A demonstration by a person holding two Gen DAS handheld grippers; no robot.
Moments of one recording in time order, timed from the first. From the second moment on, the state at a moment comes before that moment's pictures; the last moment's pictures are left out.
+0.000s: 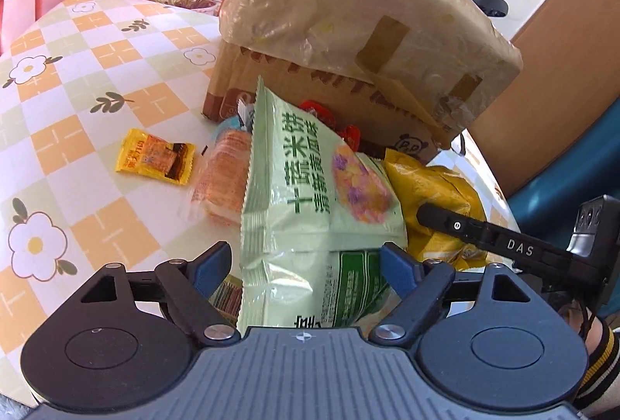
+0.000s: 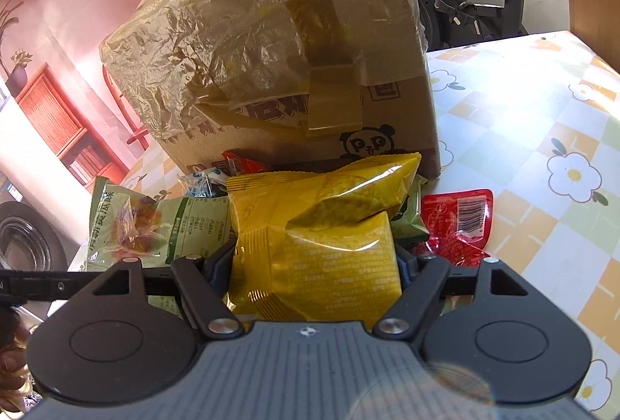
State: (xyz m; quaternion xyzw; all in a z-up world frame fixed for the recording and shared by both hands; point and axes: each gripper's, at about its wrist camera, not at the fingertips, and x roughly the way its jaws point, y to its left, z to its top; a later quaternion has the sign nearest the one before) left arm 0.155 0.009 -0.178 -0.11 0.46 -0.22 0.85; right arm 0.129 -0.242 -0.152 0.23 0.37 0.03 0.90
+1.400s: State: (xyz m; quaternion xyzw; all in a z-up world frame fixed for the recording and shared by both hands) left arm 0.136 0.010 -0.119 -0.09 0.33 -0.20 0.92; right arm 0.108 -0.265 -0.120 0.23 0.34 0.03 0.91
